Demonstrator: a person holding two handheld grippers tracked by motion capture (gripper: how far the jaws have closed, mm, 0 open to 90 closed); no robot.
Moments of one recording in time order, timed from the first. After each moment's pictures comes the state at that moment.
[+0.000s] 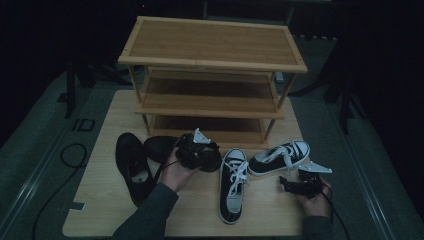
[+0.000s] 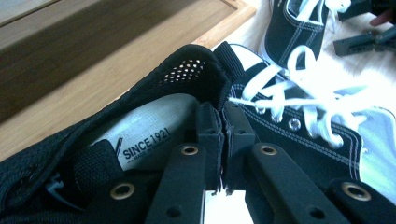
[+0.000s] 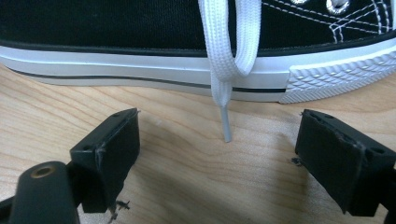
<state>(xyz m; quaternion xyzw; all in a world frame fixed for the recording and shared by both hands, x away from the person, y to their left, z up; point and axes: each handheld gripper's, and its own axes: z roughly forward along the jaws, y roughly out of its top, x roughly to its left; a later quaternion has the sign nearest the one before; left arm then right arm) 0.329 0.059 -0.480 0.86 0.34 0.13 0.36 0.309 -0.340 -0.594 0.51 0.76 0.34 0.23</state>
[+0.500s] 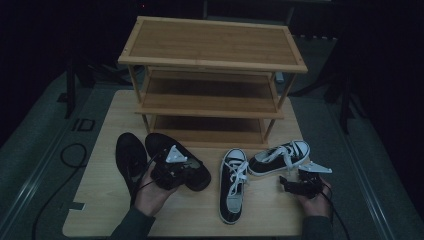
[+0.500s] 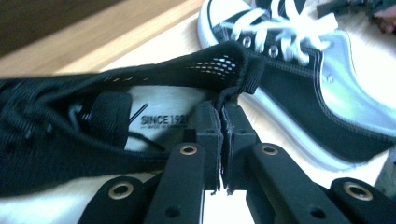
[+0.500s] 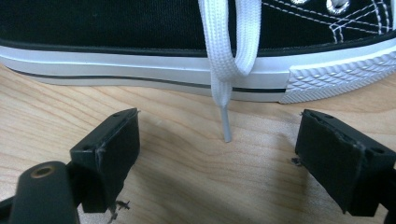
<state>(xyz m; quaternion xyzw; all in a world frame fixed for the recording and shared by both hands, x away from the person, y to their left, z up) 0.266 0.117 -0.481 0.85 0.37 0.11 0.36 0.309 -0.340 -0.594 0.51 0.76 0.34 0.23</state>
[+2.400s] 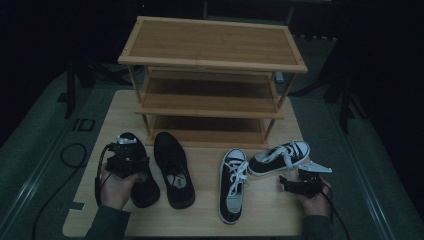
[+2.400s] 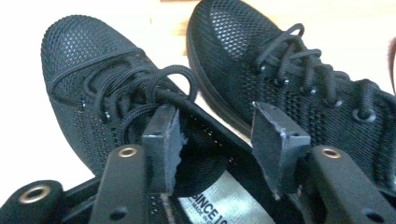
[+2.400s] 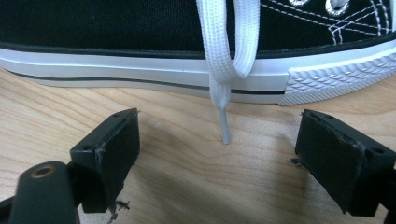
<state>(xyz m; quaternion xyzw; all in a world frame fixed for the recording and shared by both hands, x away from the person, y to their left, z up) 0.293 0.217 -0.479 0.72 0.61 0.18 0.28 0.310 -0.340 -0.594 0.51 0.76 0.34 0.23</state>
